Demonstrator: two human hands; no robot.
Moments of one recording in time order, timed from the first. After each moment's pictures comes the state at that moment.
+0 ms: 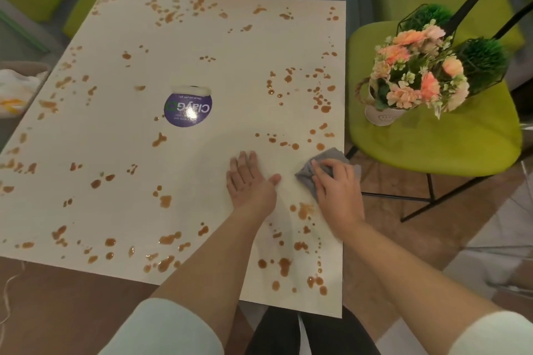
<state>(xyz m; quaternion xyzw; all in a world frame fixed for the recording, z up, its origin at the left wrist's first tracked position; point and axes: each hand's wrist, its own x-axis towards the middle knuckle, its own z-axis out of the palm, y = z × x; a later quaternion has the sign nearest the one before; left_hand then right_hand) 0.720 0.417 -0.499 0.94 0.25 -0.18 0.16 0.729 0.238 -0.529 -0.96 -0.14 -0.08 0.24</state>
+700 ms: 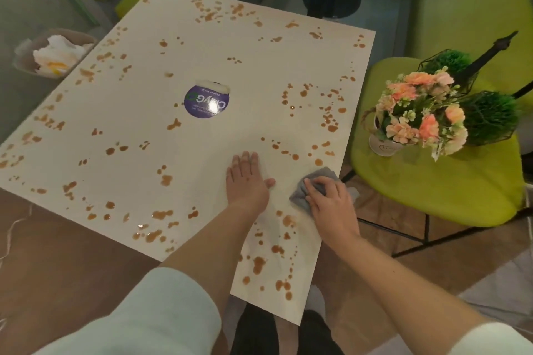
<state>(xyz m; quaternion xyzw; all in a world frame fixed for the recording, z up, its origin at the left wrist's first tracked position) 0.724 0.410 -0.489 0.94 0.26 -0.19 0.11 0.744 0.209 -0.522 -0.95 -0.26 -0.02 0.18</state>
